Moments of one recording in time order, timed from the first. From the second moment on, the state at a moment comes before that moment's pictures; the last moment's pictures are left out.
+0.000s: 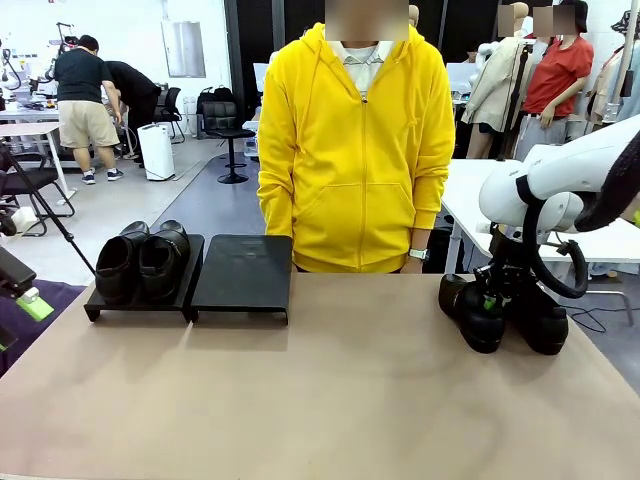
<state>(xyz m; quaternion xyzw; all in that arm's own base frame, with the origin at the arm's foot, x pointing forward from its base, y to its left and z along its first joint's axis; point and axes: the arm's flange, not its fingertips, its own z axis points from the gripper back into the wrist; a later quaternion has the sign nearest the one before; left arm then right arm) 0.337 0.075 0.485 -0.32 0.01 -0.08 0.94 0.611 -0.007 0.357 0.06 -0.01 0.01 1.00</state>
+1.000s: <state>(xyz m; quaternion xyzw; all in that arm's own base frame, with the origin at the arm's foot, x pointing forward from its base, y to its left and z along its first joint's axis) 0.337 0.075 0.485 -0.32 0.01 -0.08 0.94 0.518 -0.003 0.463 0.16 -0.02 0.03 0.99</state>
